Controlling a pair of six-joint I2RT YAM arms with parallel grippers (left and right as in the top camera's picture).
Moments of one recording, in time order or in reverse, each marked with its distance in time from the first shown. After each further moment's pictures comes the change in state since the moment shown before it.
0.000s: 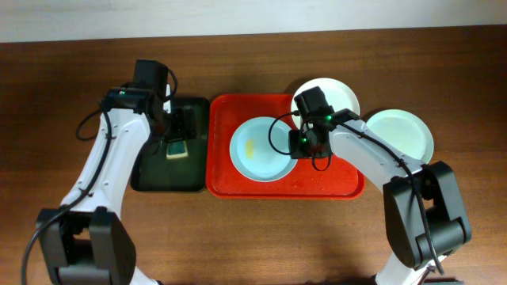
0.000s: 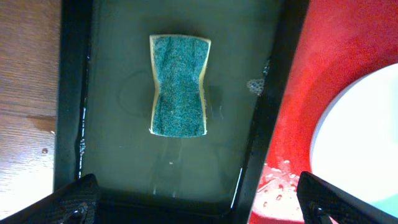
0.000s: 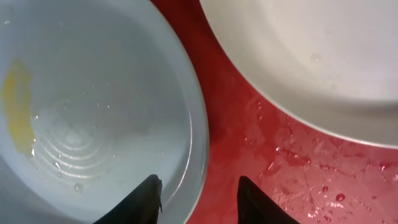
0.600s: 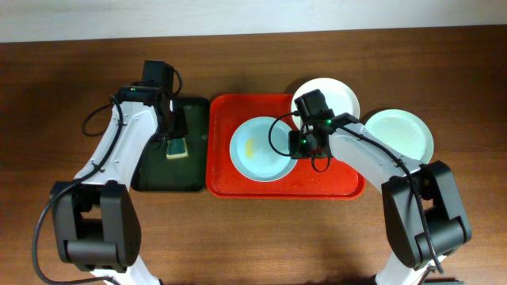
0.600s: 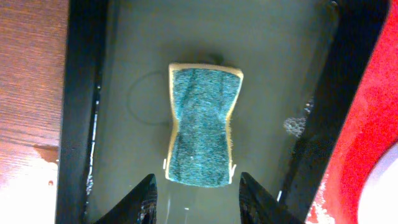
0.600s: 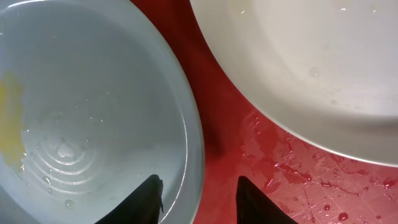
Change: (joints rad) left arm 0.000 0.116 0.000 0.105 -0.100 0.001; right arm 0.000 0.000 -0.040 0.074 0.014 0.000
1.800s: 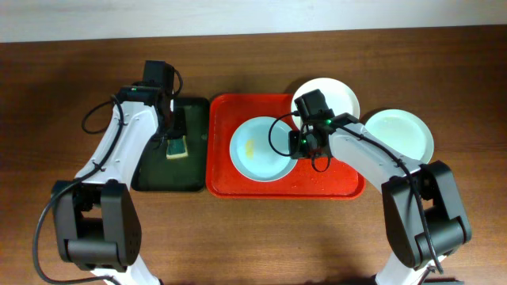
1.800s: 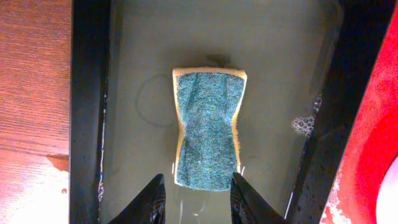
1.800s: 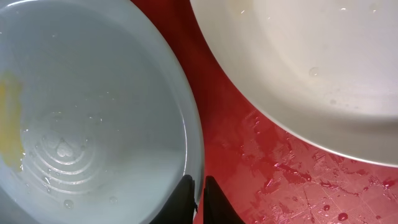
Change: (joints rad) left arm 0.000 0.004 0.000 0.006 -0.018 0.060; right arm 0.000 0.000 0.000 0.000 0.000 -0.004
